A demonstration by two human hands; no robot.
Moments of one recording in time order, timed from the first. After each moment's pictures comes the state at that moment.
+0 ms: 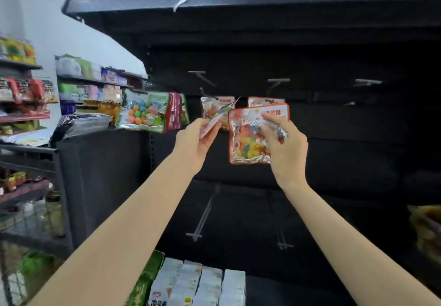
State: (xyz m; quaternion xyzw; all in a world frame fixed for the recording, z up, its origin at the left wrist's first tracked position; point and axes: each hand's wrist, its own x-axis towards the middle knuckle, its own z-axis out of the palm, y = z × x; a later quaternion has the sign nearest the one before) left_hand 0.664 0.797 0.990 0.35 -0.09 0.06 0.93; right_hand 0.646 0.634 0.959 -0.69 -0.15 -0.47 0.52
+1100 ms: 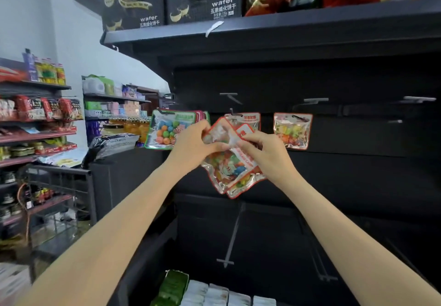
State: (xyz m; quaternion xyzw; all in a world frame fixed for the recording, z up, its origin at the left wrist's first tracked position) left_hand 0.684 0.873 1.012 0.86 -0.19 0.33 0.34; right_hand 0.679 0.696 0.993 -0.80 -0.28 -0.33 0.42
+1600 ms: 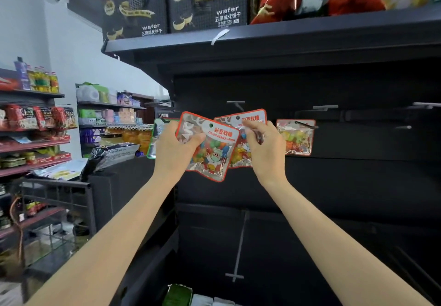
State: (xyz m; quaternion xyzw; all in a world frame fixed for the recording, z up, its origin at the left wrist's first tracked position) left_hand 0.693 0.904 1.013 0.74 -0.12 0.41 0.52; right_hand 0.698 0.733 1.003 -0.70 -0.19 -0.49 0.48
